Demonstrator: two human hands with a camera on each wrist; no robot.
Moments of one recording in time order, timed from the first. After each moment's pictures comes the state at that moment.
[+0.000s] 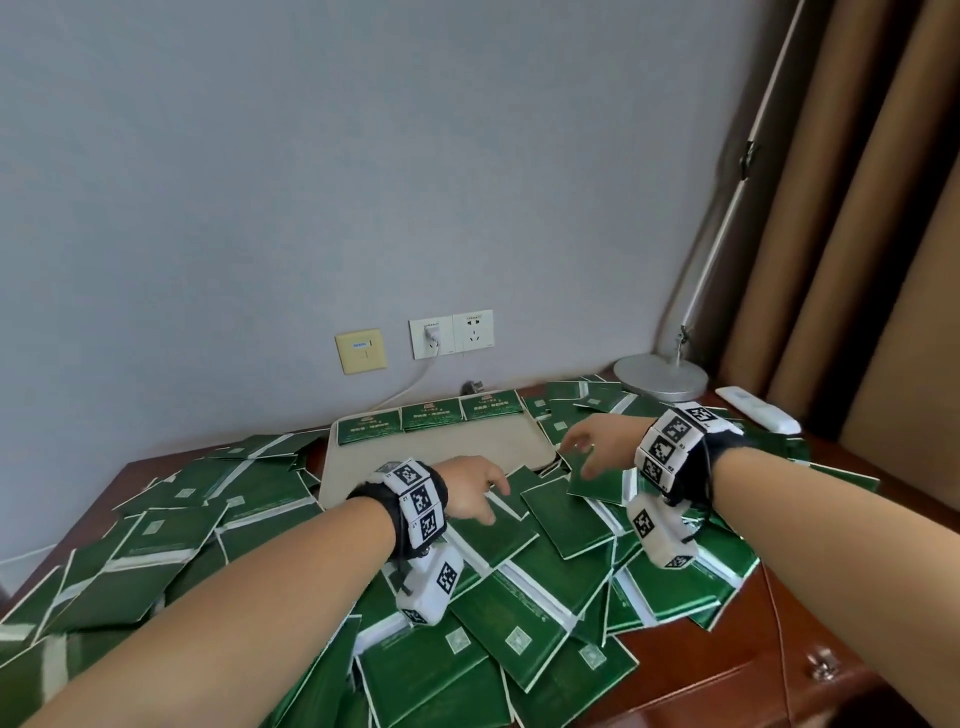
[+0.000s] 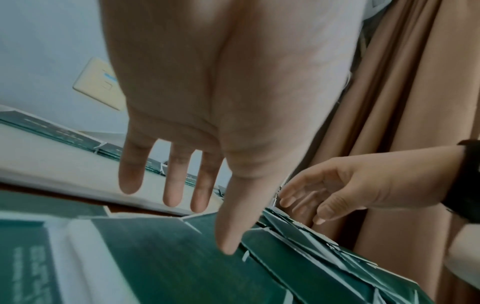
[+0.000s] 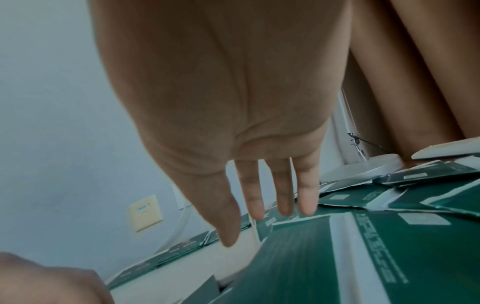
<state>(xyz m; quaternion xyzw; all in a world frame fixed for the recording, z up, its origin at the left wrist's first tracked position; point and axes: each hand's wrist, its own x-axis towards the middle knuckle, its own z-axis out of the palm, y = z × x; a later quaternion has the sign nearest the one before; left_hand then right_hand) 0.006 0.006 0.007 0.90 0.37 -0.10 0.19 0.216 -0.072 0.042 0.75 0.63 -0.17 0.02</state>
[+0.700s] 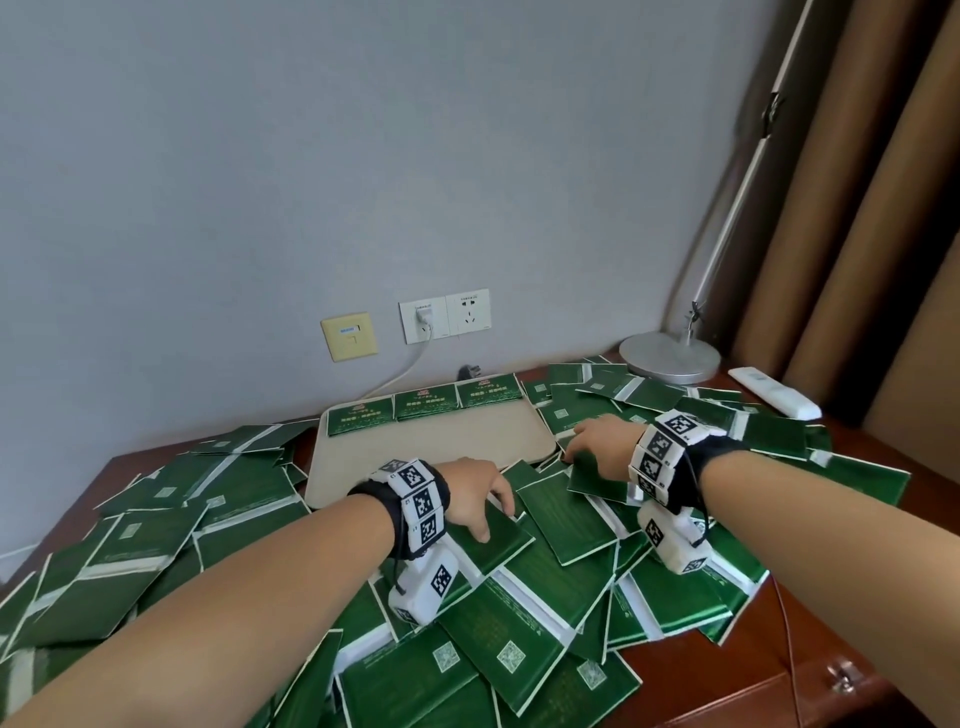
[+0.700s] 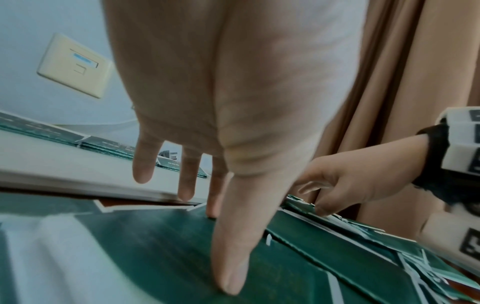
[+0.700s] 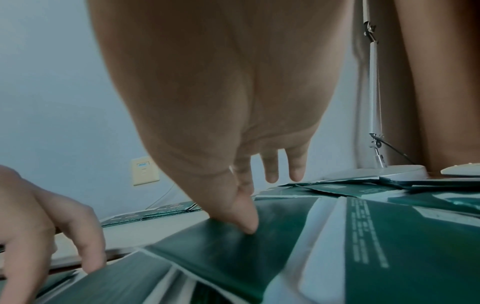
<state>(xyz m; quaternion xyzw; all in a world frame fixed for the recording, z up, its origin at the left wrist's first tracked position) 0.028 0.023 -0.006 0.92 0.31 -0.18 0.16 0.242 -0.037 -0.001 0.72 0.67 -0.07 0.16</state>
